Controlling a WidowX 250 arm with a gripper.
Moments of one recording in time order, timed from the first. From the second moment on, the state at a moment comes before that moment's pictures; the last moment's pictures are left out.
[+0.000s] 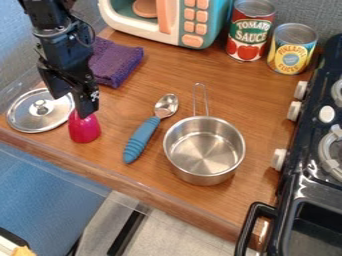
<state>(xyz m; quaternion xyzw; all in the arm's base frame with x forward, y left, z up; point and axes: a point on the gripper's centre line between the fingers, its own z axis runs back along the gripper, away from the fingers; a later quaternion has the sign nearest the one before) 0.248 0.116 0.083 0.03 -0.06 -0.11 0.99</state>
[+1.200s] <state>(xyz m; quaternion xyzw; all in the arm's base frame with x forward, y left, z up) 0.231 -0.109 0.071 -0.02 -0.10 -0.36 0.93</state>
